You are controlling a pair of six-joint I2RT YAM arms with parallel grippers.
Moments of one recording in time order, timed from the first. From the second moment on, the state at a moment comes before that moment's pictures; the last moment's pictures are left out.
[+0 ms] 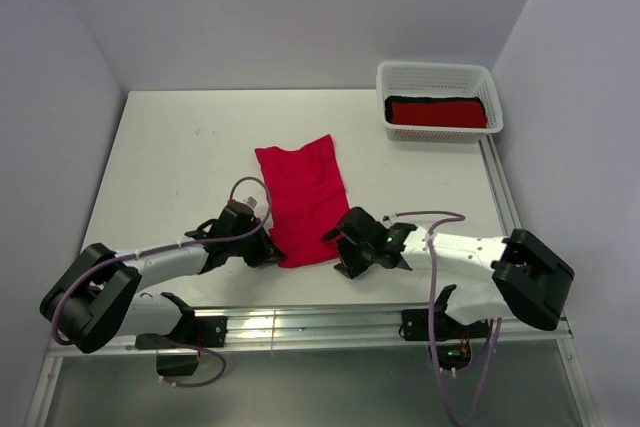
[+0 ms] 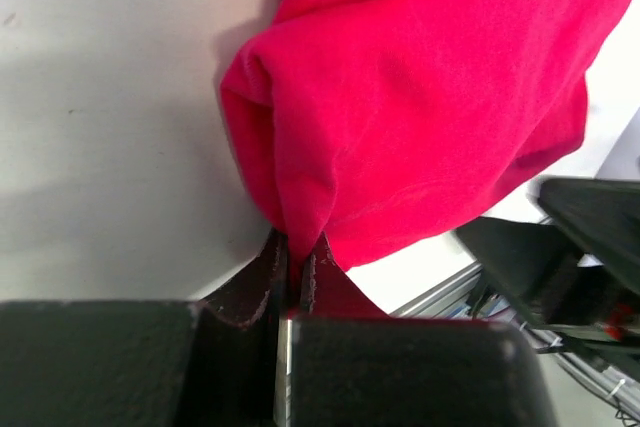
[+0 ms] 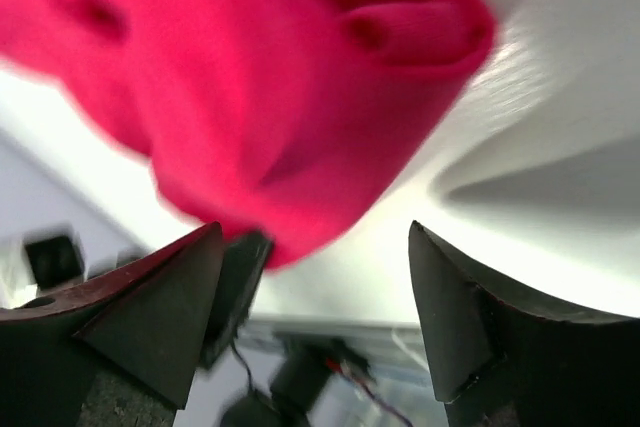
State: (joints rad) left arm -0.64 1.28 0.38 0.04 0.25 -1.06; right arm 0.95 1.32 0.59 -0.32 0.15 1.95
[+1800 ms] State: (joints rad) left arm -0.43 1.39 0.52 -0.27 0.61 -0.88; right arm 0.36 1.40 0.43 -0.06 -0.63 0.94
